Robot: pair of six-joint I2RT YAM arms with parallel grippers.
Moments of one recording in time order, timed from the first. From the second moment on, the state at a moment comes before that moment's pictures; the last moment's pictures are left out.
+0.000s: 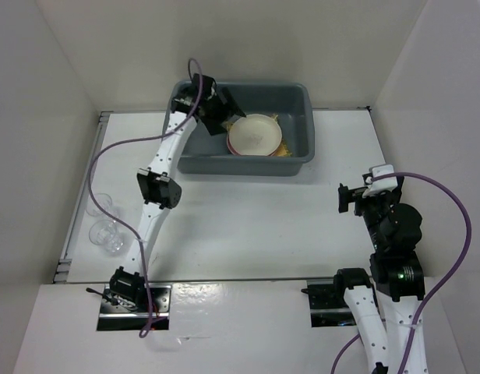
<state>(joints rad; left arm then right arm) -0.31 2.81 3.10 -1.07 0.32 -0.89 0.02 0.37 0.79 -0.48 -0.03 -0.26</state>
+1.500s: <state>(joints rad) 0.27 1.65 1.26 -0.79 -0.23 -0.42 0.03 0.41 0.78 -0.46 0.00 -0.24</state>
